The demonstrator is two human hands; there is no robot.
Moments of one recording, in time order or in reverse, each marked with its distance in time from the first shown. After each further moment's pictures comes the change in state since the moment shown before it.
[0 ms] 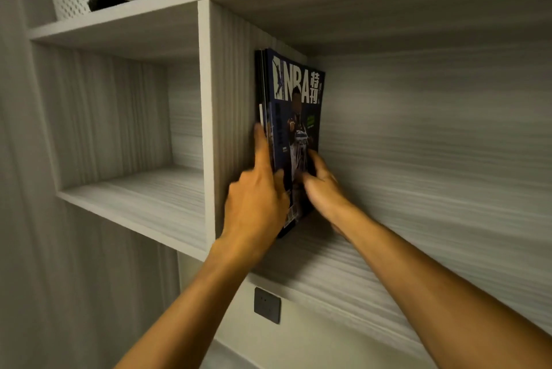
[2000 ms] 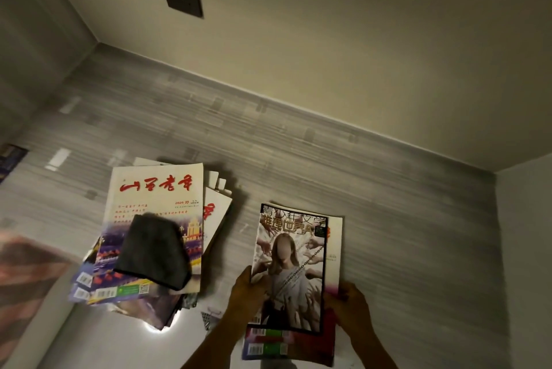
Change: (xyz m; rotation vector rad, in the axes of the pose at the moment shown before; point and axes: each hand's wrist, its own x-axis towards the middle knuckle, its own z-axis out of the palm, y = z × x) left_hand -0.656 -0.100 0.182 -0.391 -1.021 -1.333; right_hand -0.675 0.398 -0.028 -0.269 0.061 1.453
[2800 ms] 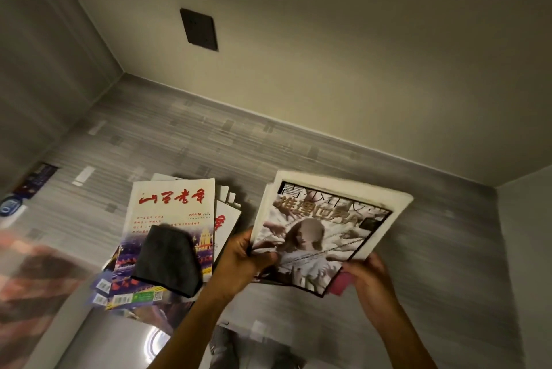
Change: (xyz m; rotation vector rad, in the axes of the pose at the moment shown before) left_hand -0.068 0.108 -0.061 -0.200 -0.197 0.453; right_hand -0.032 -0.079 -0.048 0.883 -0.287 -0.479
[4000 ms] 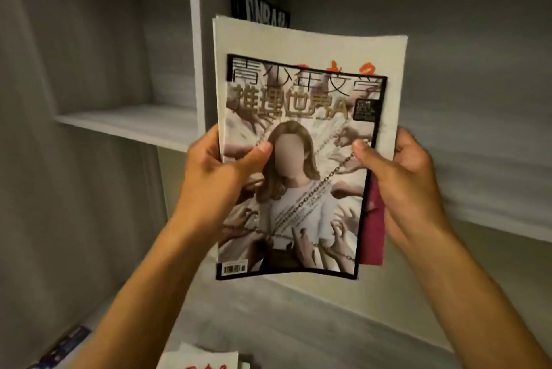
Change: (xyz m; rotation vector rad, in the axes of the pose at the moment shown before) left_hand -0.150 0.404 -0.038 -0.111 0.316 0.962; right_hand -0.141 -0.393 0.280 -0.051 -0.247 -0.912
